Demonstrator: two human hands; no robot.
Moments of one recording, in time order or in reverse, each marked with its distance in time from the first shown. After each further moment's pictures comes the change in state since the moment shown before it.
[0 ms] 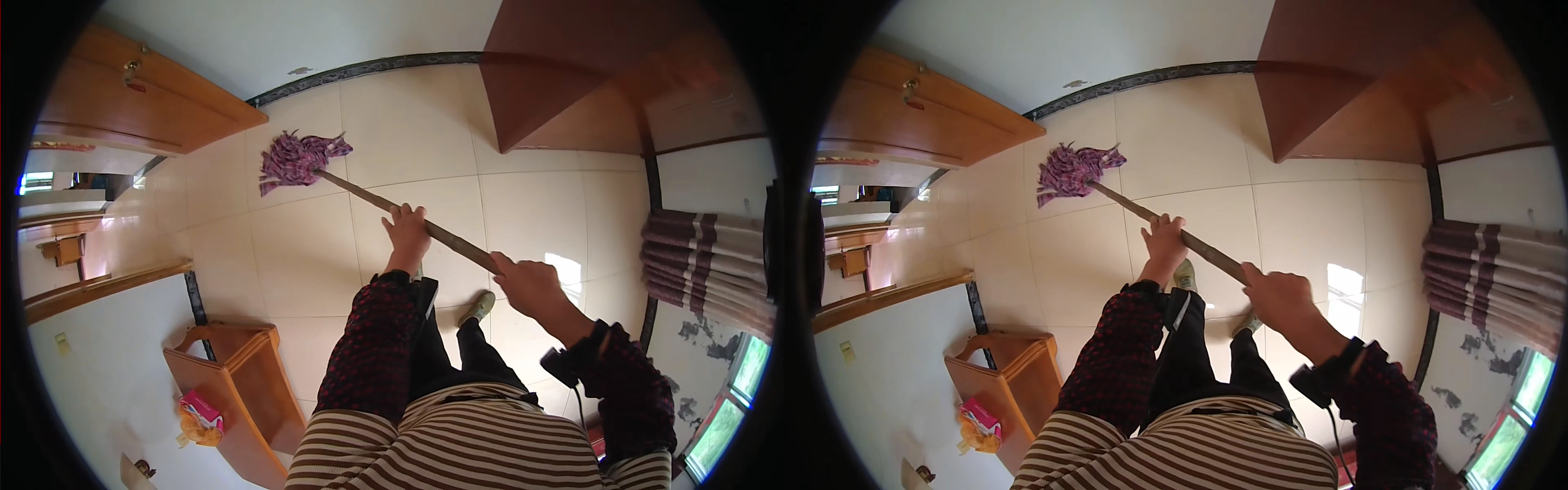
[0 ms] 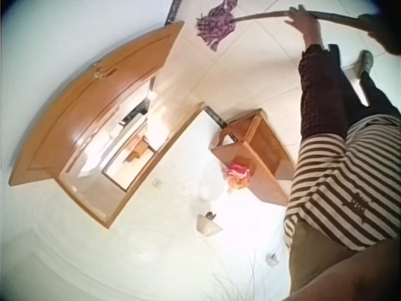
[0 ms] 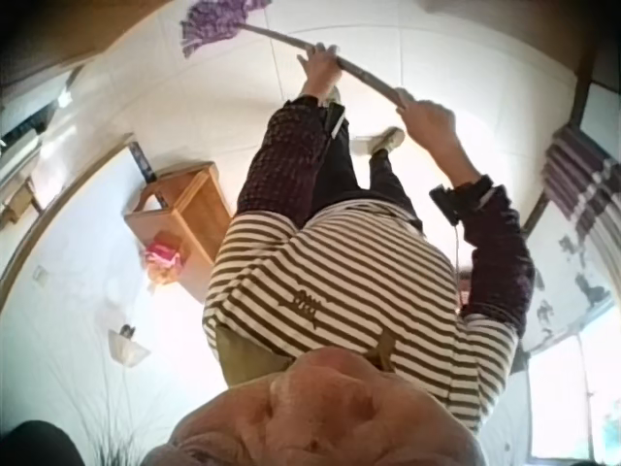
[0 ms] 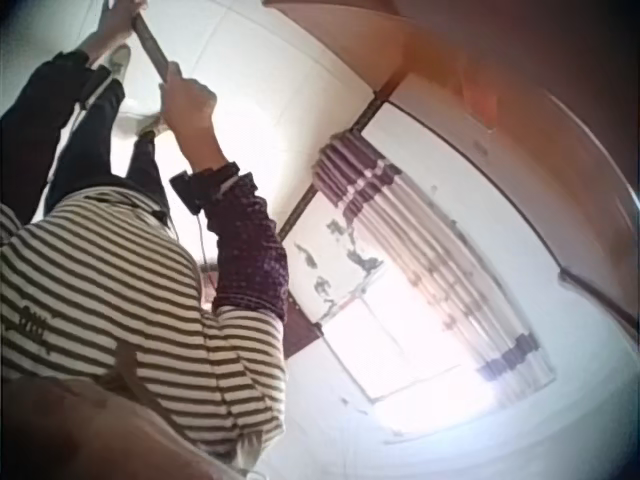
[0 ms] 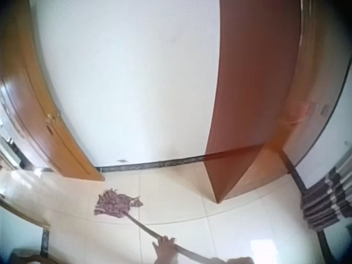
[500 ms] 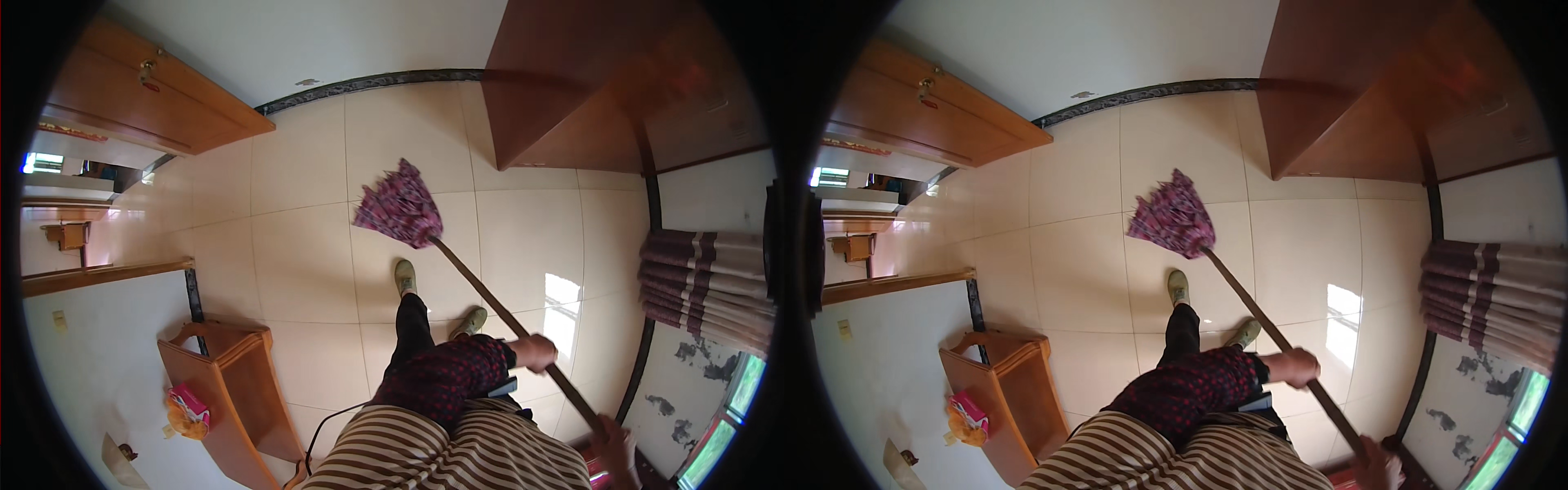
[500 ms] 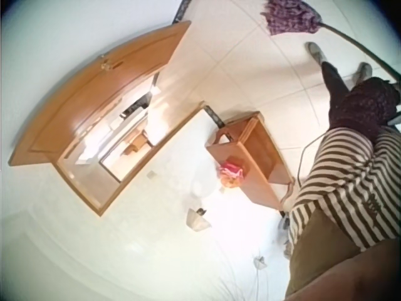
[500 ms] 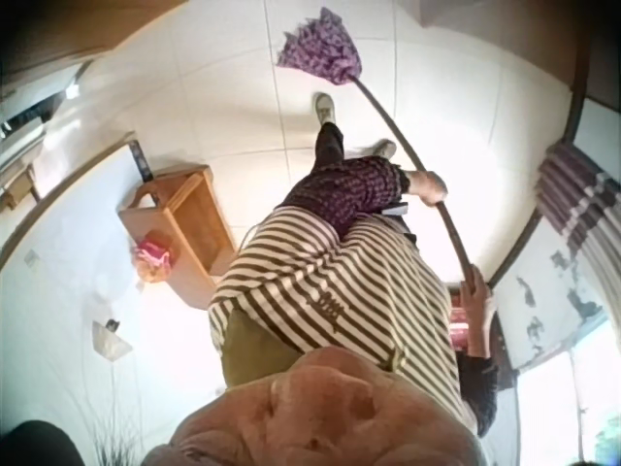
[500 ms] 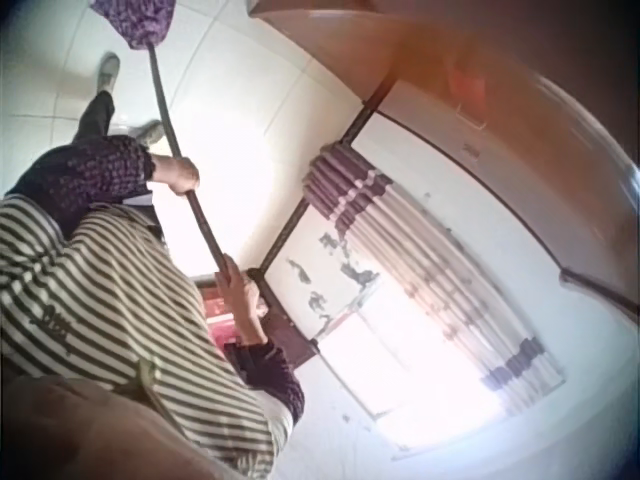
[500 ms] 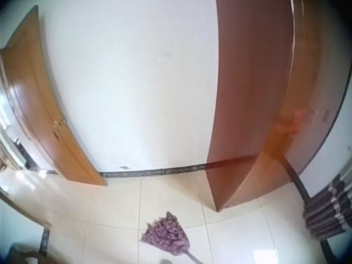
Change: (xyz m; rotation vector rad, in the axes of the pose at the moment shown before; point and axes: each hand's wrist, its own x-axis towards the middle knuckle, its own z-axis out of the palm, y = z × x) left_hand -0.190 0.254 0.086 -0.155 -0.846 1.168; right_hand -0.325 0.118 0.062 0.348 0.085 0.521
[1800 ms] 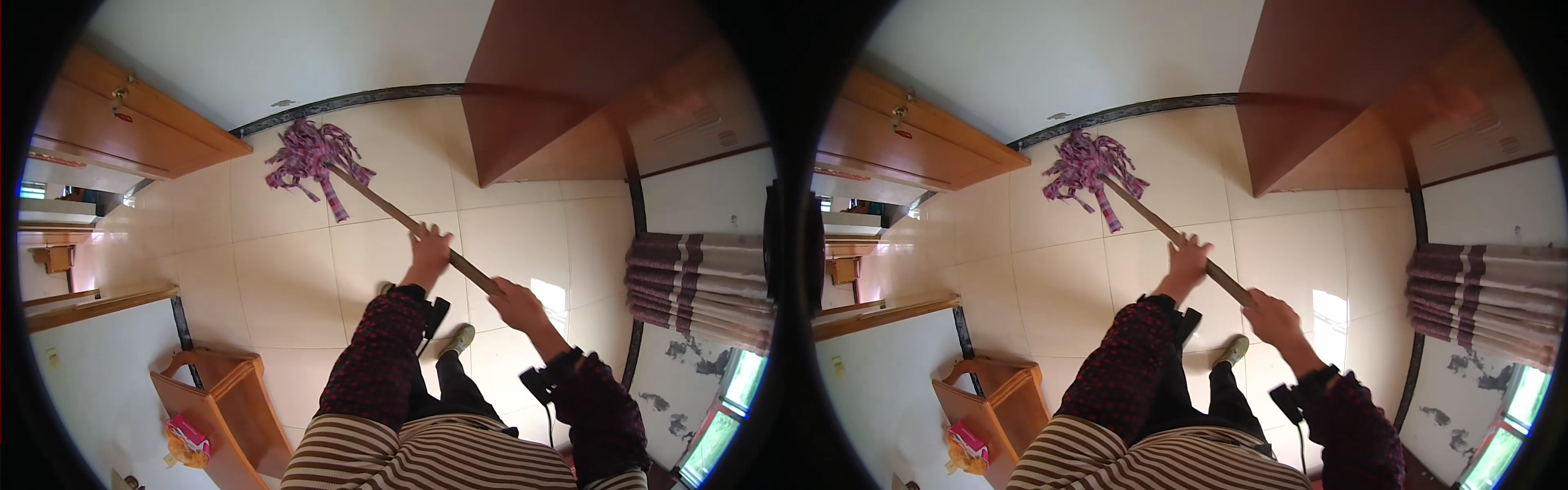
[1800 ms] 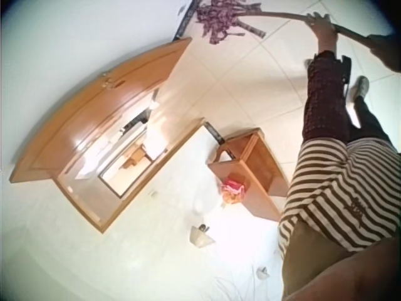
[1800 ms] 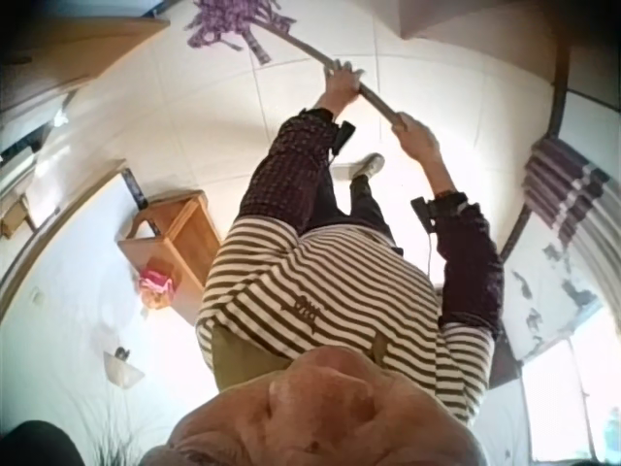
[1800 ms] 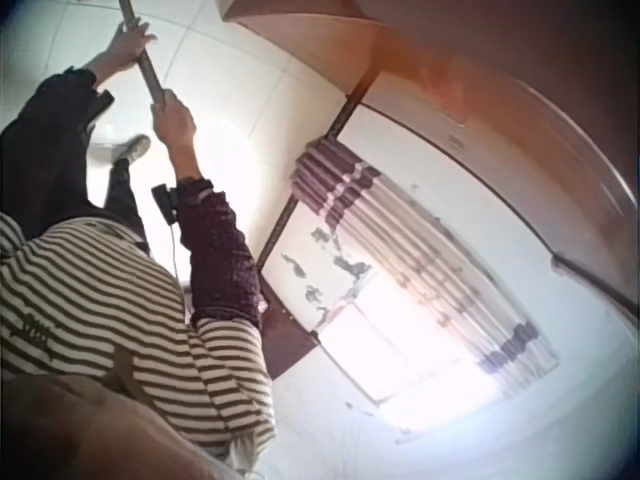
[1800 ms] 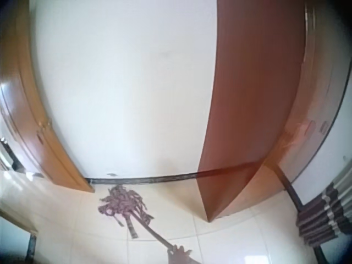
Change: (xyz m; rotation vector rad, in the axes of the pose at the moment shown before) left_hand -0.132 -0.221 -0.157 0.232 0.661 -0.916; right_hand 0.295 -0.215 0.031 0.186 -0.111 -0.304
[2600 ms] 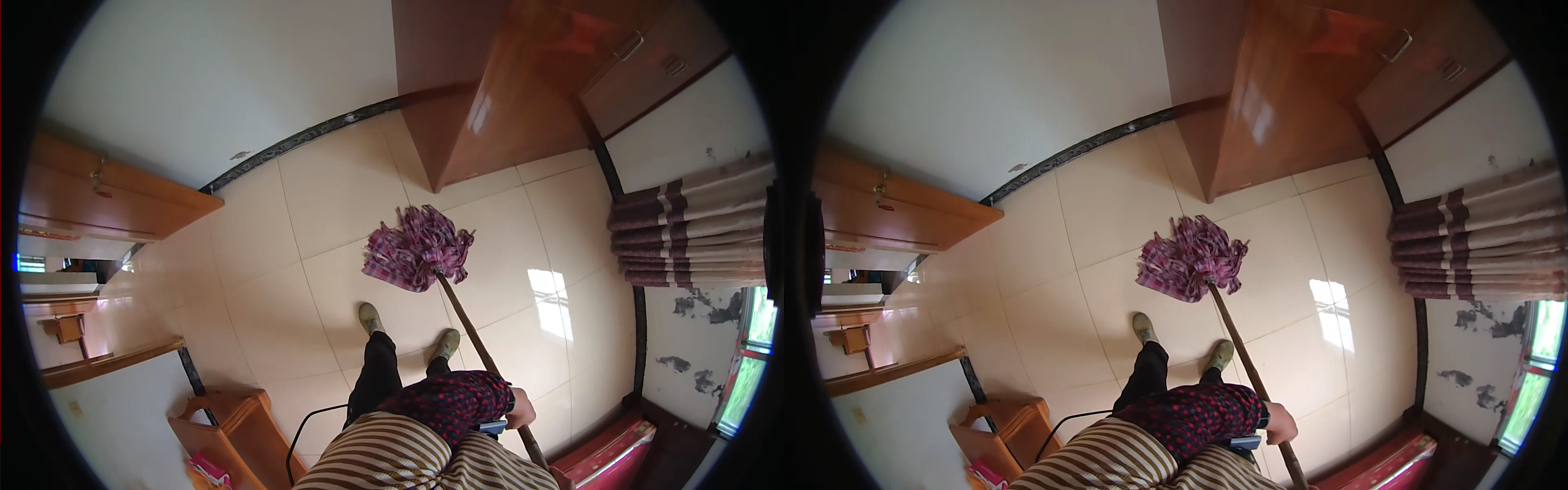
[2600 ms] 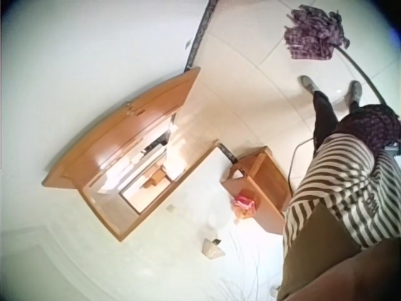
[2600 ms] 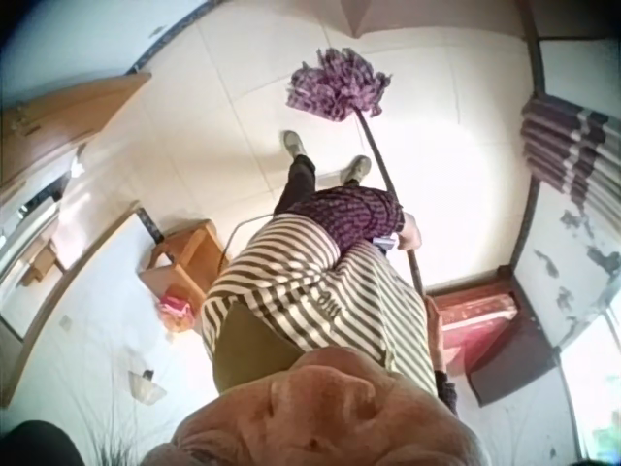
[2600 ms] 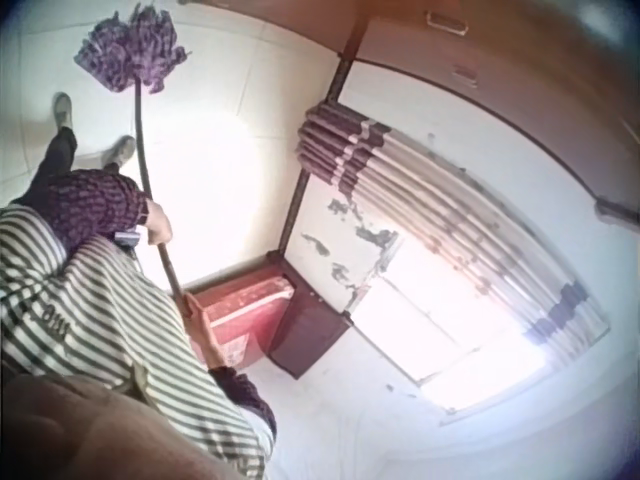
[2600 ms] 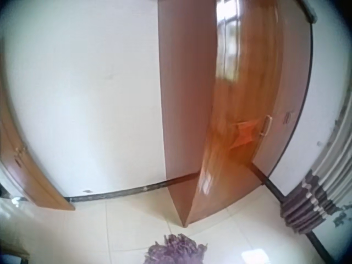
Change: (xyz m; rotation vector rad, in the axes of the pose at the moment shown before) left_hand -0.235 0.337 0.105 0.159 -1.323 1.357; right_hand -0.452 0.173 0.081 1.163 0.168 0.738
